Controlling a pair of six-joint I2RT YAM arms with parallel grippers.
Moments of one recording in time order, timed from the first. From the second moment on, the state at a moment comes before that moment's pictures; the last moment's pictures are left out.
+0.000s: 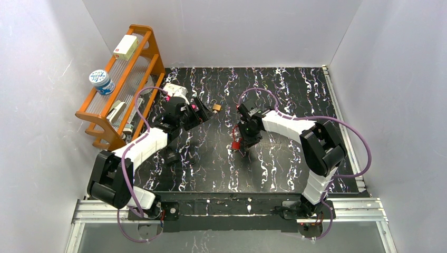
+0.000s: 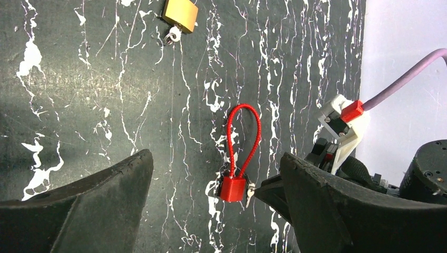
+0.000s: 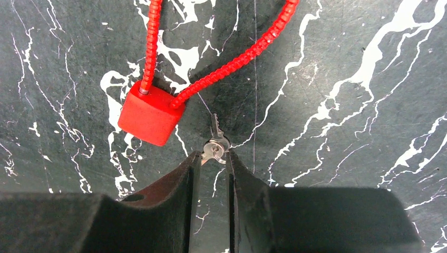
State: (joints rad) left arm -0.40 1.40 0.84 0.00 0.12 -0.78; right arm 0.68 1.80 1.21 -0.67 -0.08 0.33
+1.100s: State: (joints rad) left arm -0.40 1.40 0.84 0.00 0.14 -0.79; right arm 0.70 1.84 1.22 -0.69 -0.04 0.31
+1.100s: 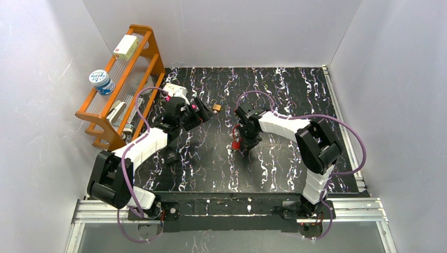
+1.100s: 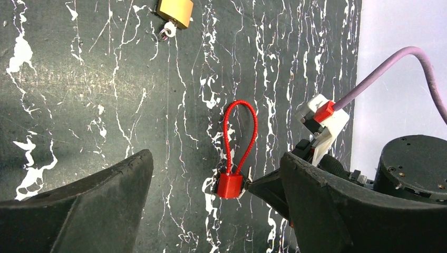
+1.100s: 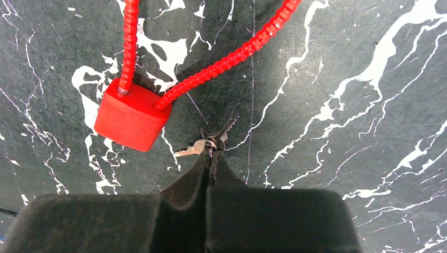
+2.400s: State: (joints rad) left arm -0.49 1.47 0.88 0.37 0.41 -0.99; right arm 0.63 1.47 1.30 -0.29 -0.13 0.51
